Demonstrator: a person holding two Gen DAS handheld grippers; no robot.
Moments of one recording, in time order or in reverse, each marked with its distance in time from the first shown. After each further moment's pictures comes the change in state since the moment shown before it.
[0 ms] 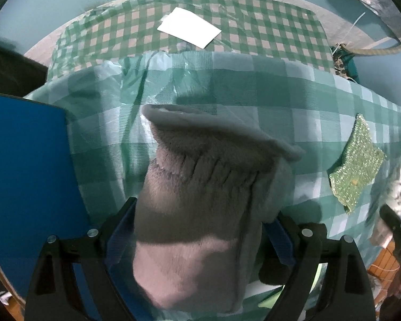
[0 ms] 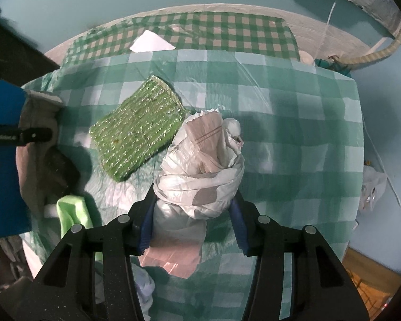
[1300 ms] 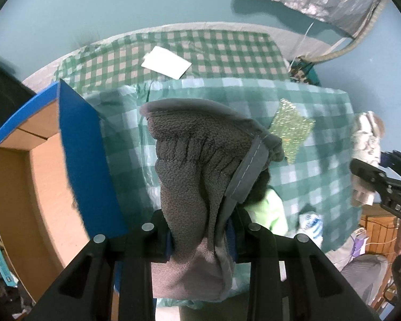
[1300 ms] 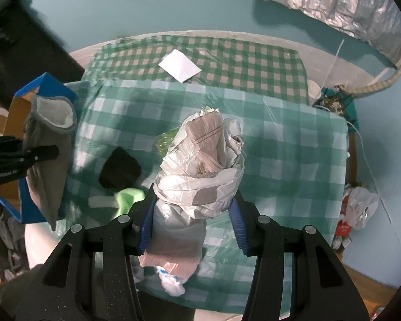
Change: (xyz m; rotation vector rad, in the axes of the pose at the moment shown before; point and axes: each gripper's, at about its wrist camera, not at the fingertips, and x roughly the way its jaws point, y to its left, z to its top) left arm -0.095 0.000 -0.073 0.102 -0.177 -0.098; right arm -0.081 0.059 -0.006 -0.101 -0.087 0.022
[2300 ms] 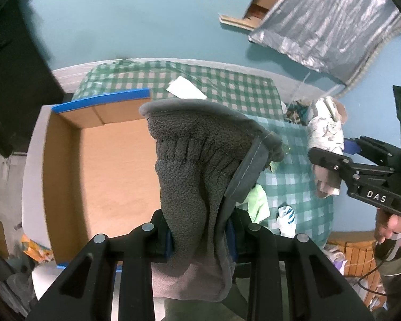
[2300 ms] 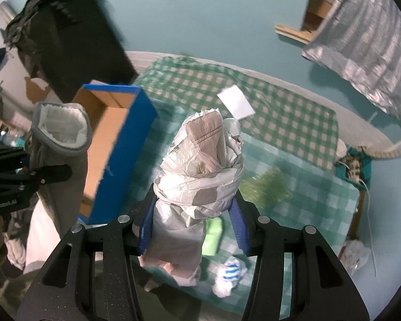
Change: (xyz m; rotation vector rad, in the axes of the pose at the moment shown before) left arm -0.129 0.052 -0.074 -0.144 -0.193 -0.063; right arm -0.082 0.137 0.030 -0.263 -0.103 0.108
